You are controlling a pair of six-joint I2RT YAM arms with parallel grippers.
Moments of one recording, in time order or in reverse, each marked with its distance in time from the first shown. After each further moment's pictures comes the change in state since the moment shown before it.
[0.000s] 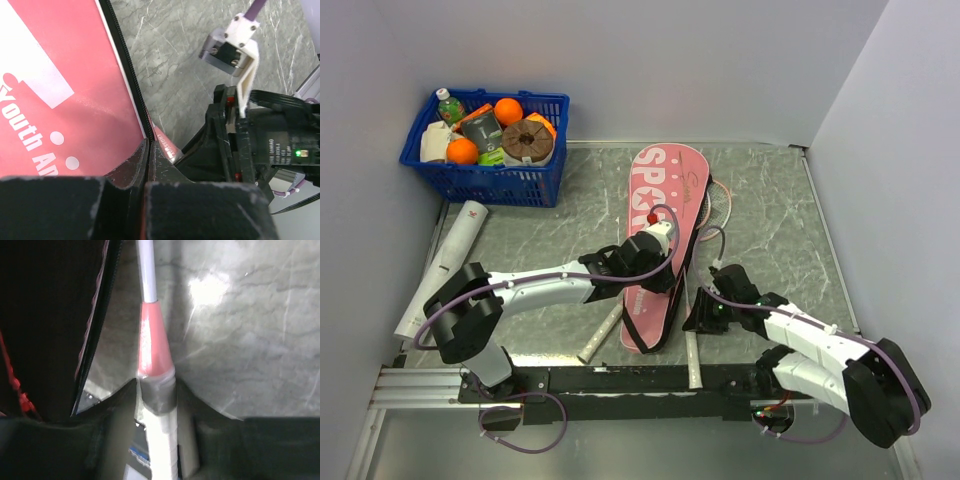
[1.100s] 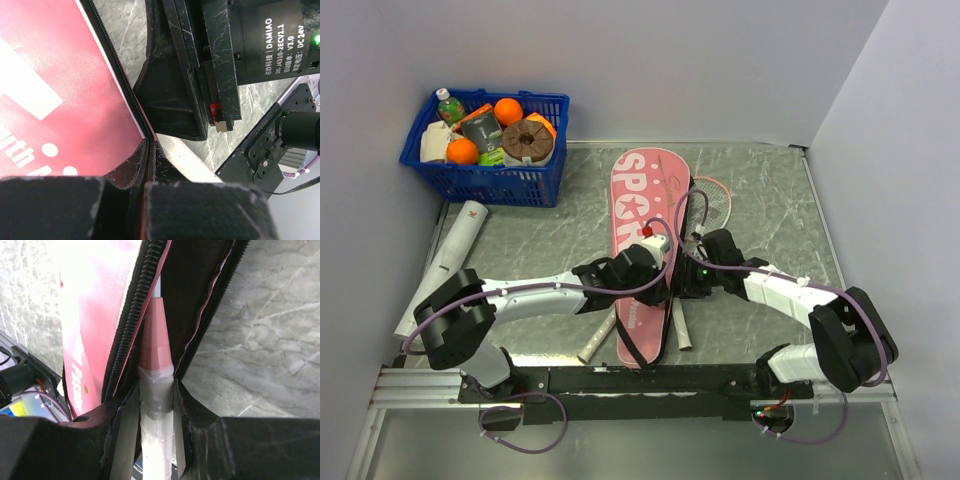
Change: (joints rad) left arm -0.032 -0.058 -0.120 0.044 0.018 0.001; right arm -0.063 0.328 0.274 0.134 -0.073 -0.093
